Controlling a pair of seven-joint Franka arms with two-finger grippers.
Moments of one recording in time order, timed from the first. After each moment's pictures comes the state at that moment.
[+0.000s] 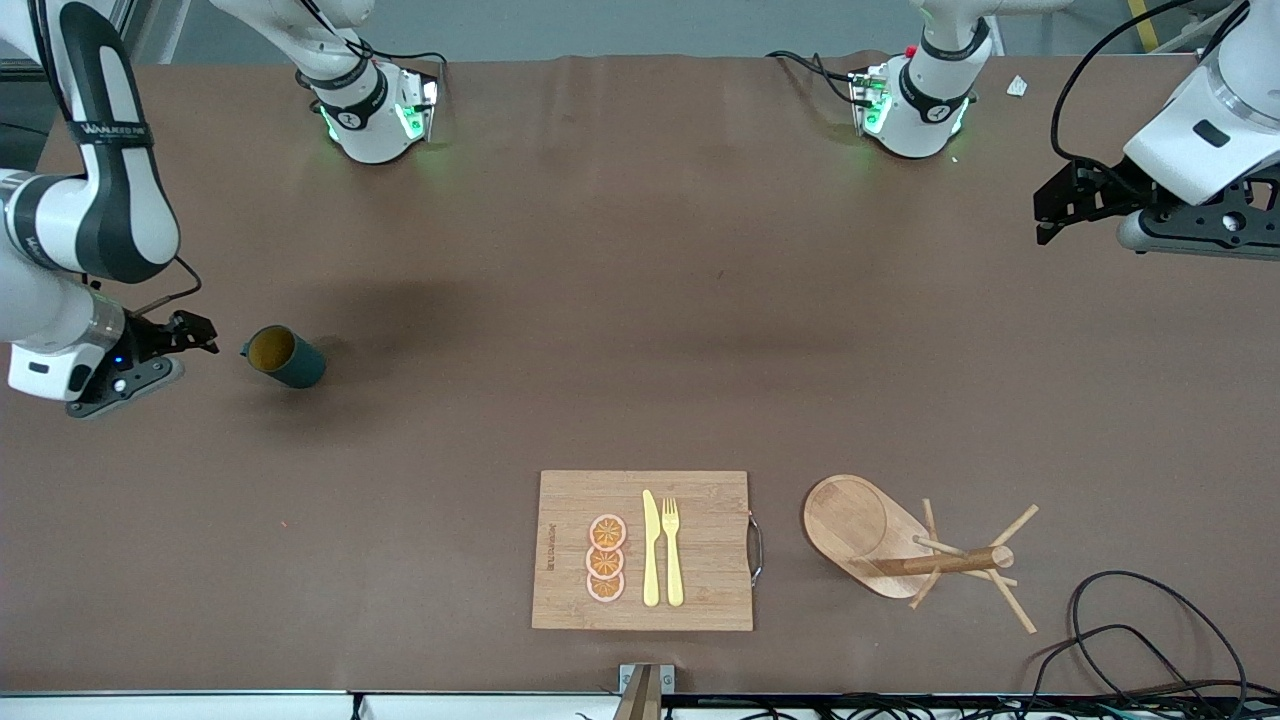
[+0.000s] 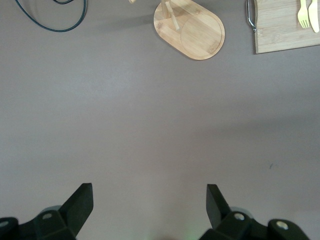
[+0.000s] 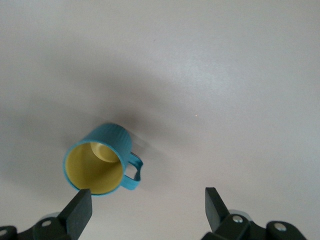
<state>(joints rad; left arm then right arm) -0.02 -0.03 -0.16 -1.55 0.04 1.51 -0.02 -0.17 0.19 -0.04 -1.97 -0.06 2.07 -0.61</state>
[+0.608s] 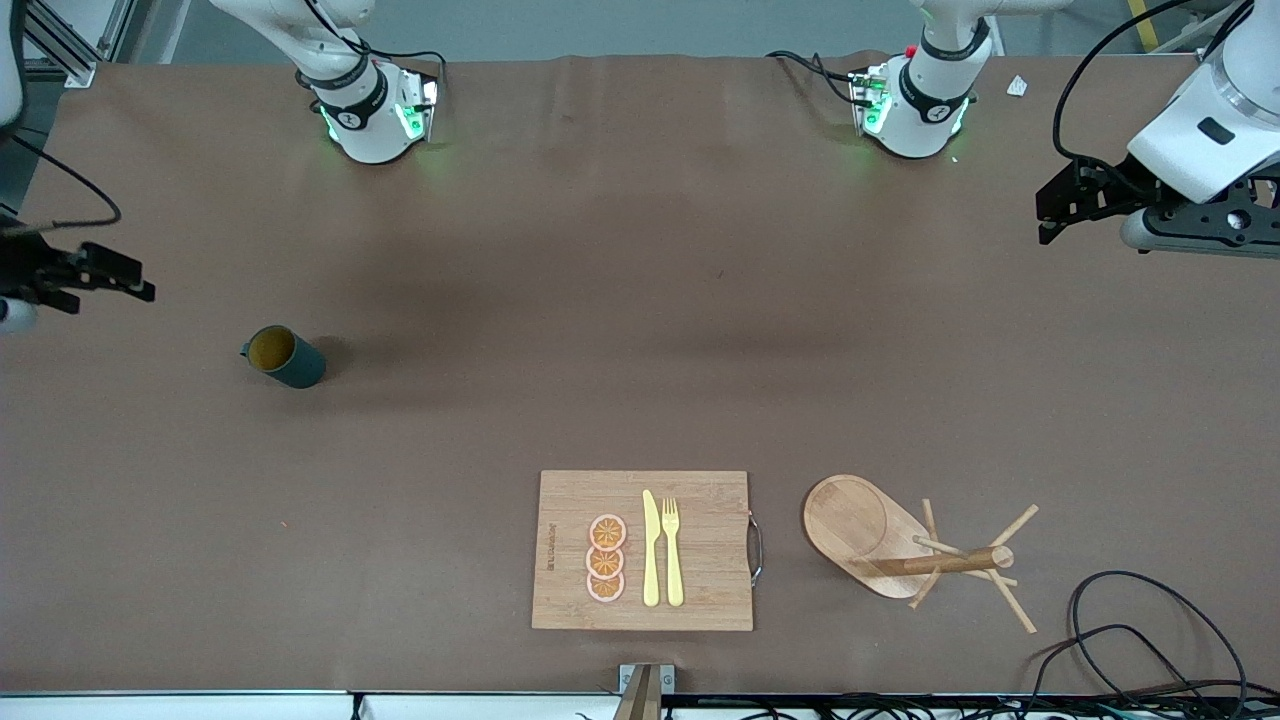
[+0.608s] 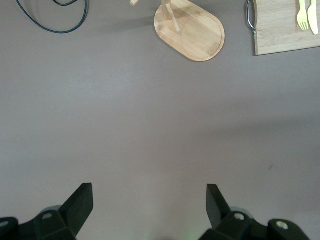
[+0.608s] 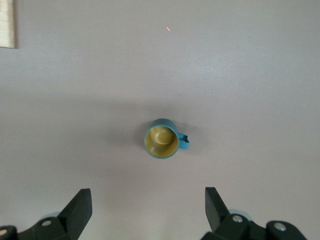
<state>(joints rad) -0.02 -0.03 -0.16 -1.54 0.04 1.51 -0.02 -0.16 -0.01 -0.02 -1.71 0.06 1.63 -0.29</state>
